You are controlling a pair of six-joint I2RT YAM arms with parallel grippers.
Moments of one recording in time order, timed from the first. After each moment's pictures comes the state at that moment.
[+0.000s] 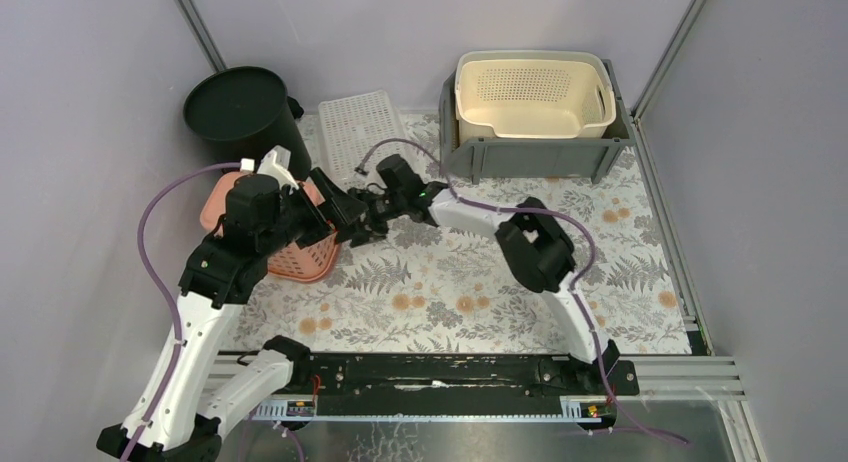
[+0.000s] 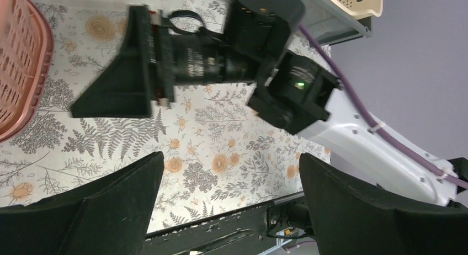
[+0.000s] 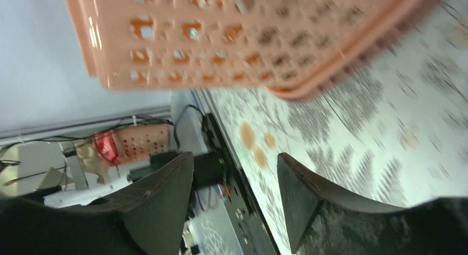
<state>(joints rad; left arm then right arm) -0.35 0.83 1.16 -0.83 0.14 -0.79 0.87 2.32 1.79 -0.03 -0.73 0.90</state>
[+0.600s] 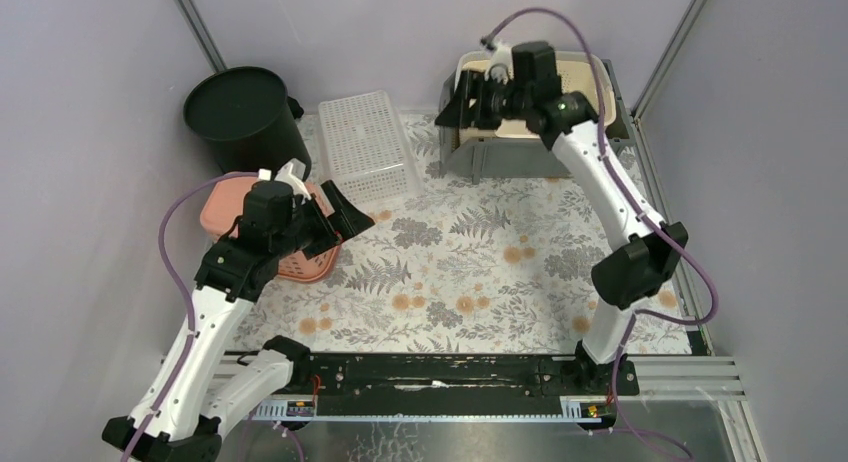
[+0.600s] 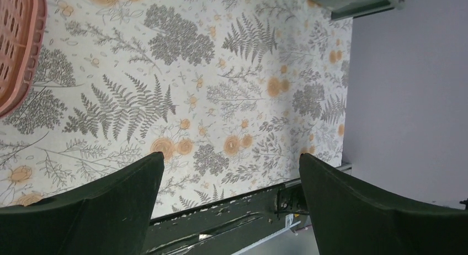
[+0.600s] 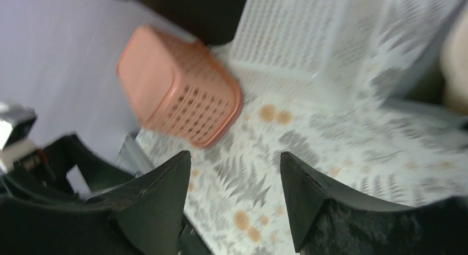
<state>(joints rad) -0.35 0.84 1.08 -0.81 0.20 -0.77 0.44 1.78 1.89 -0.62 -0.55 0.44</state>
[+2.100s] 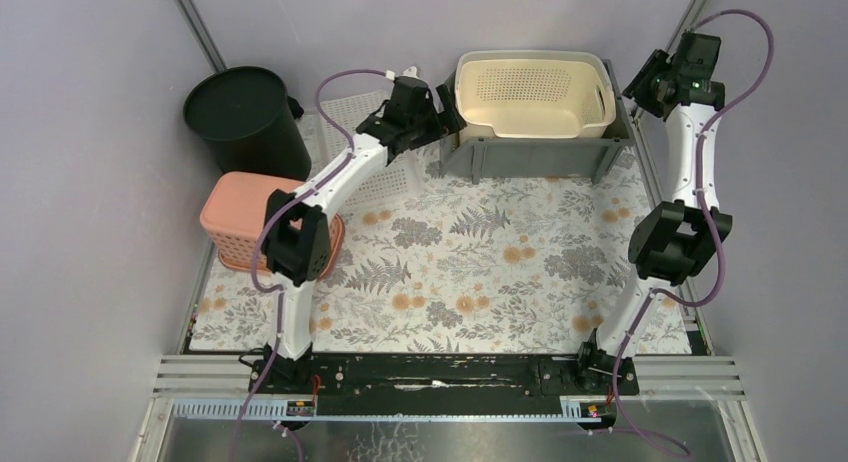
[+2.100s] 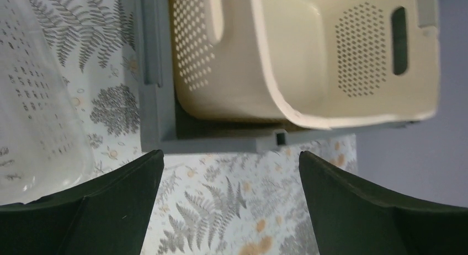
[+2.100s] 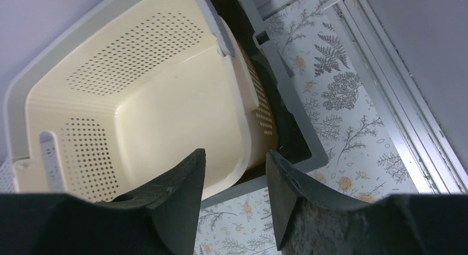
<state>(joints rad) -0.47 2.04 1.89 -0.35 0.05 -0.75 -0.27 1.96 2.14 -0.77 -0.11 0.37</state>
